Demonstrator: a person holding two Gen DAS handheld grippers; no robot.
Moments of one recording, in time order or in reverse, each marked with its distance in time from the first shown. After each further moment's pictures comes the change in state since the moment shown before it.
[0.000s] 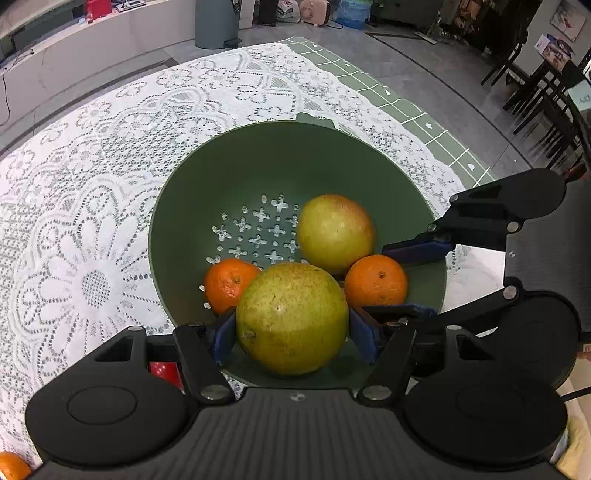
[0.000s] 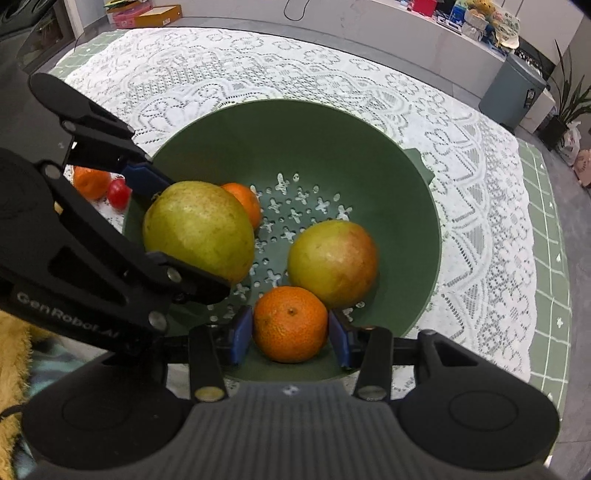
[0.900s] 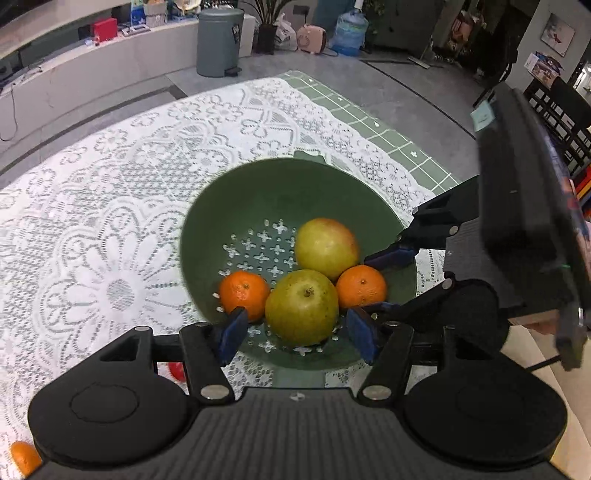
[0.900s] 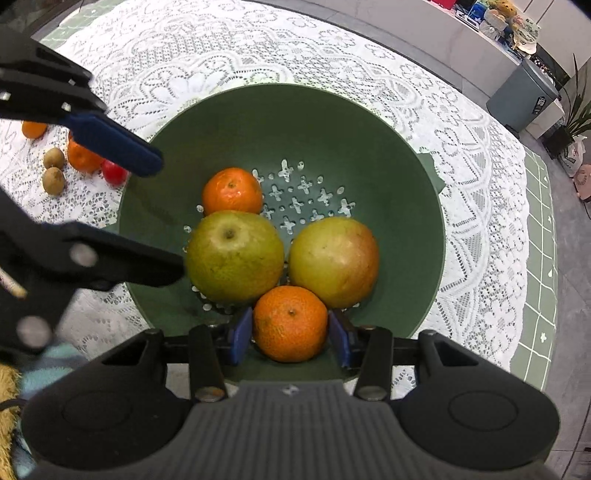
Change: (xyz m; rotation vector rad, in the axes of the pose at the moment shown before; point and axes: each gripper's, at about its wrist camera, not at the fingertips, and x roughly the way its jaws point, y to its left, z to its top) left arm -0.052 0.003 -0.012 -0.002 -0.100 -0.005; right arm 0.011 0.008 0.018 -0.087 0.105 -0.040
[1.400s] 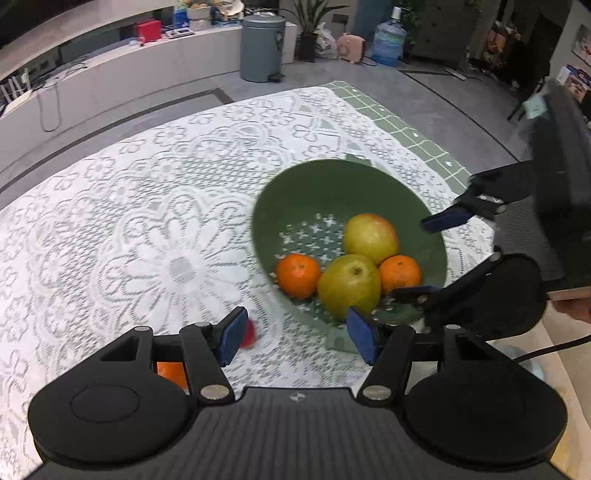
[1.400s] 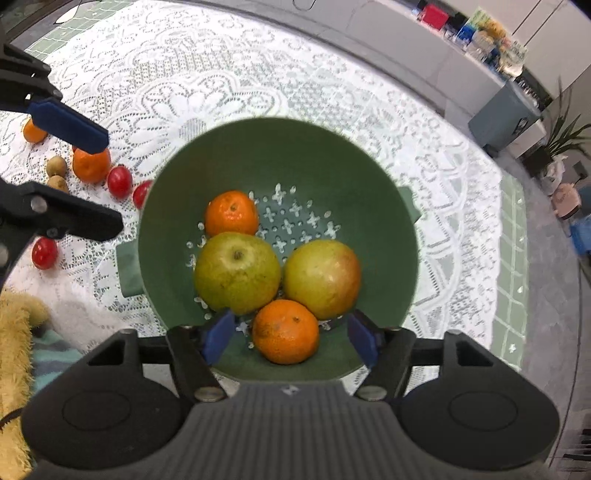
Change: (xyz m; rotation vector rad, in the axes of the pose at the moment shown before) left arm -0.036 0.017 -0.020 -0.066 -0.019 0.122; right arm -0.028 0.017 0.003 -0.031 -0.054 -0.094
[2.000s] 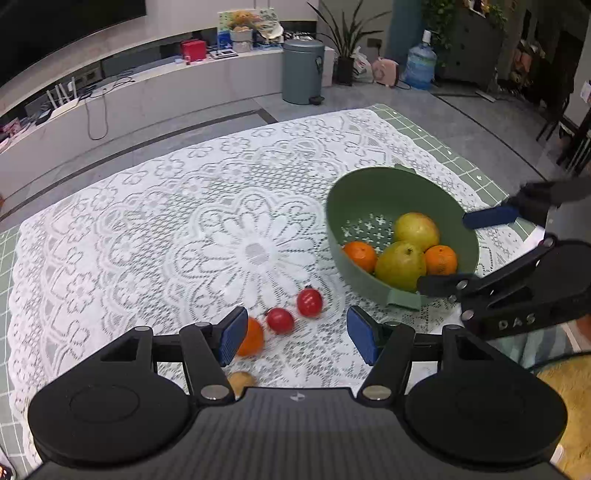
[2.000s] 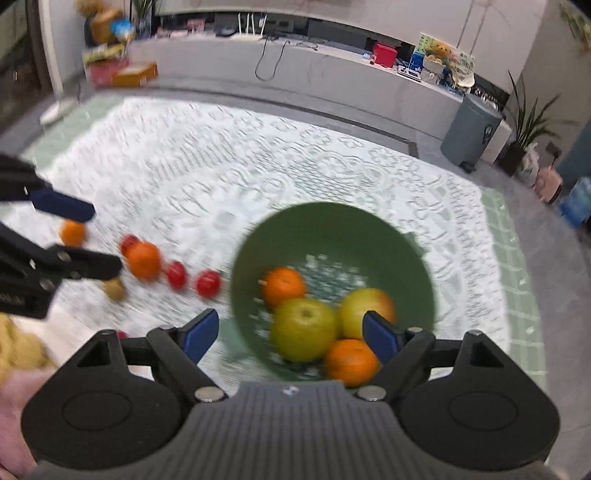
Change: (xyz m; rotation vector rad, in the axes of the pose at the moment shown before) left arm -0.052 0.034 -0.044 -0.042 -0.085 0.109; right arm -0.060 0.040 -0.002 0.249 -0.231 0.037
